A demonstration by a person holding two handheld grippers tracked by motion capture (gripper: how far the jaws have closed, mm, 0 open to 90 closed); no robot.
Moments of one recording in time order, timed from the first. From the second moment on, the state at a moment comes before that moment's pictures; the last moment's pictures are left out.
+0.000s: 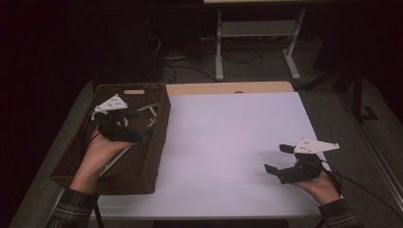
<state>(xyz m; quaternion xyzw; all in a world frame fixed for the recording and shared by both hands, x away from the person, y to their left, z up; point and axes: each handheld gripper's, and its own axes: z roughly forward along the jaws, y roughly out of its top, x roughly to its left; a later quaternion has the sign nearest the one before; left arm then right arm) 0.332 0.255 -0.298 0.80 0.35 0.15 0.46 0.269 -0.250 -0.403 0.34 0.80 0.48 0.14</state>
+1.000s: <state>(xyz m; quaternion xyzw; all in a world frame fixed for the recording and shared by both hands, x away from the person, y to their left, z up) 0.313 0.112 -0.360 0.84 0.25 0.09 0.48 0.269 -0.248 -0.403 0.34 0.80 0.47 0.14</state>
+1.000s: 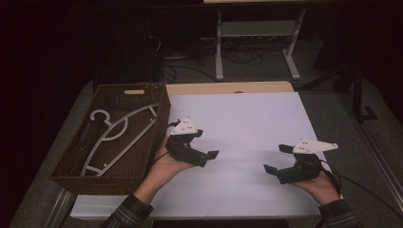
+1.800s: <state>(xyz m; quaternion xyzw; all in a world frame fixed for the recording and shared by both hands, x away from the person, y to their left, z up) 0.307 0.123 -0.414 0.83 0.25 0.07 0.48 0.269 -0.249 -0.411 0.34 0.80 0.47 0.14</state>
